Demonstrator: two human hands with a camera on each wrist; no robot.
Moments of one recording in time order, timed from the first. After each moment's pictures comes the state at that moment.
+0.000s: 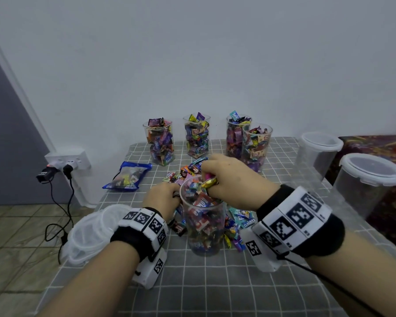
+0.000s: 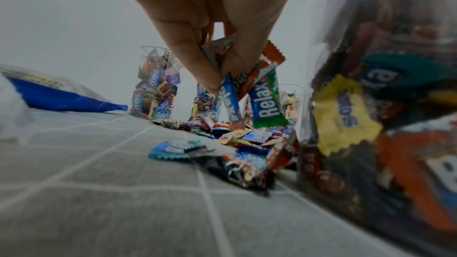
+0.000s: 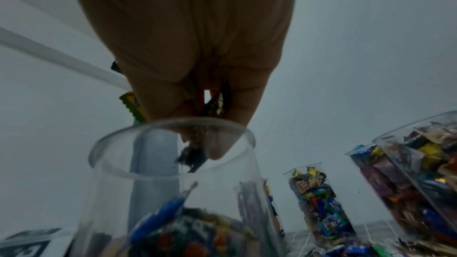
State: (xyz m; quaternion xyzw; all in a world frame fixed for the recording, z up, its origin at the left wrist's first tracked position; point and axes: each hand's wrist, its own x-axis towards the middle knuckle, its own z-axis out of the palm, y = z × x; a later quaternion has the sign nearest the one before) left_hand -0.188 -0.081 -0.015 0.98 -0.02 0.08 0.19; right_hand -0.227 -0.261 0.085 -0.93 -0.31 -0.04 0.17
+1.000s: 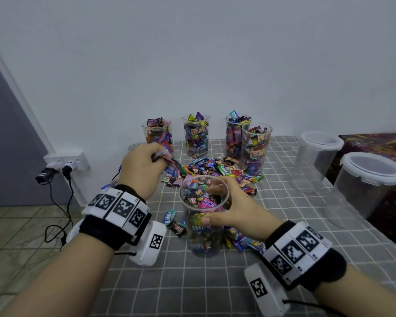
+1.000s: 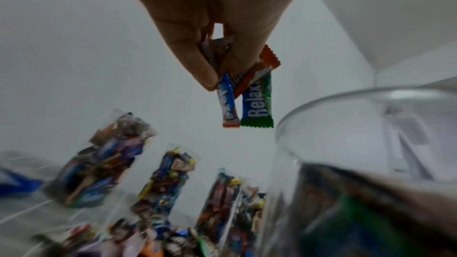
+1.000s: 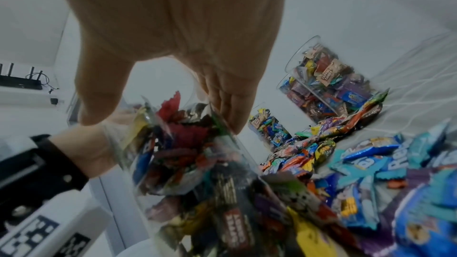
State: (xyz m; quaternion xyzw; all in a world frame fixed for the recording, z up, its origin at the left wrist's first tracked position) left_hand -0.206 -0.073 0.063 0.88 -0.02 0.26 0.40; right_hand -0.234 -0.281 0.015 -0.80 -0.20 0.10 0.55
